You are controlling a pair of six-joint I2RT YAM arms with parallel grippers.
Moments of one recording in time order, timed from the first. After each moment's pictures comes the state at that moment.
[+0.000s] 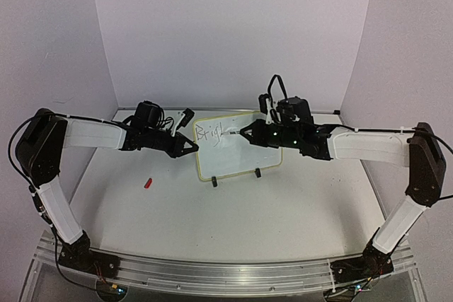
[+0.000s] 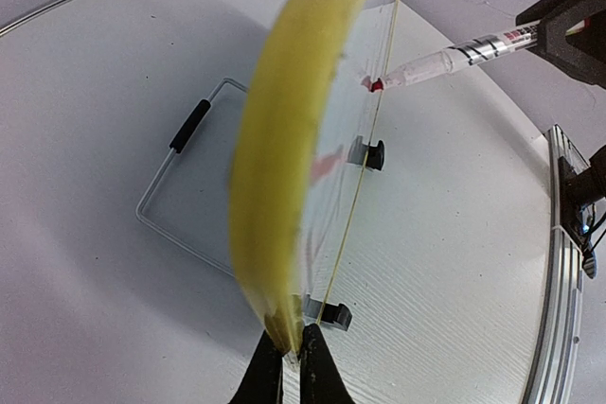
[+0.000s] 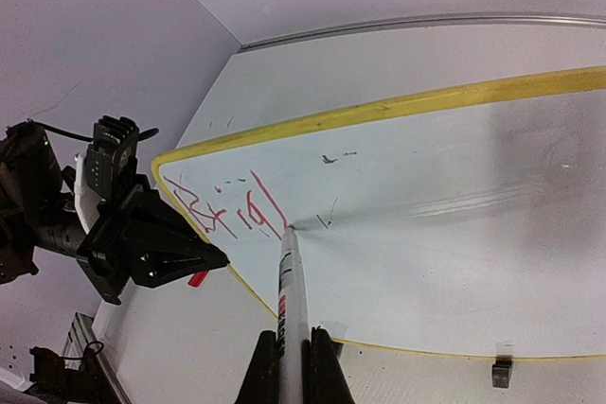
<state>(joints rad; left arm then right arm) -0.51 1.75 1.07 0.04 0.59 0.00 0.73 1.66 1.14 0.10 -0.11 0.59</state>
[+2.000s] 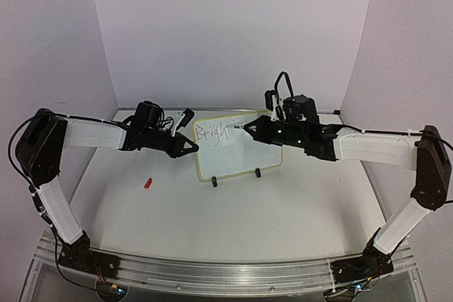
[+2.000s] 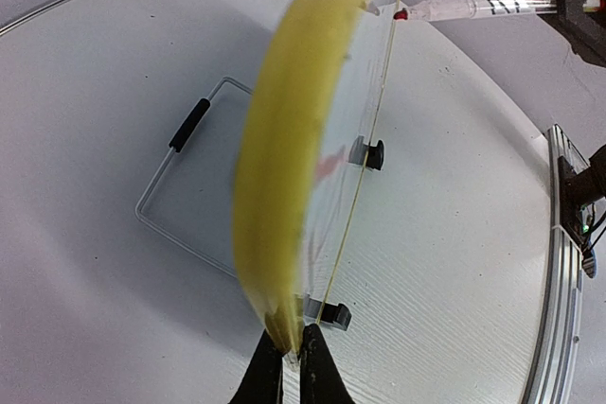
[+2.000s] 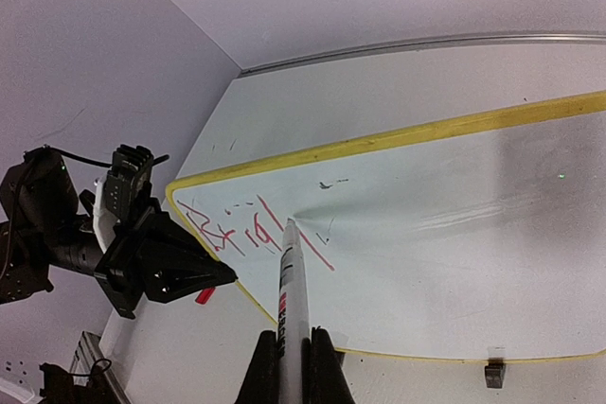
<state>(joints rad) -0.51 1.75 1.07 0.04 0.59 0.00 0.73 1.61 1.12 0.12 -0.07 0.62</state>
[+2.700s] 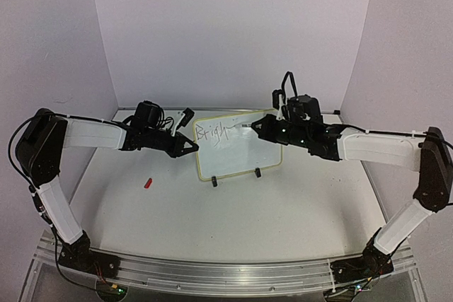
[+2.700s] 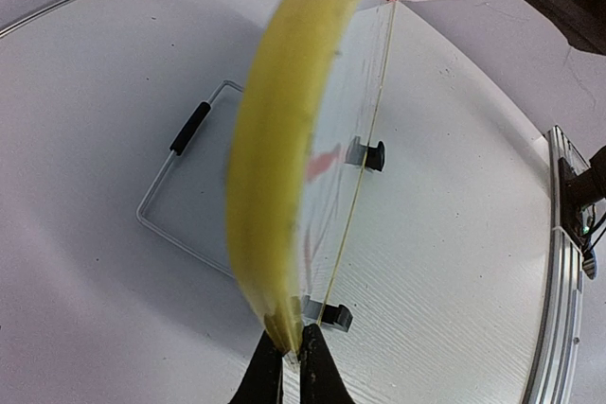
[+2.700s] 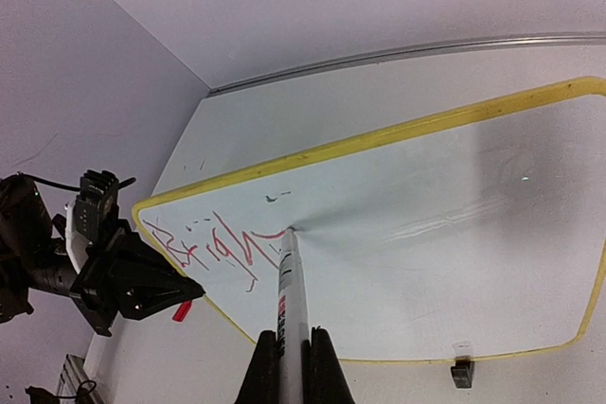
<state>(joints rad) -0.51 1.75 1.07 0.05 0.59 0.00 0.71 1.58 1.10 0.10 0.01 0.63</state>
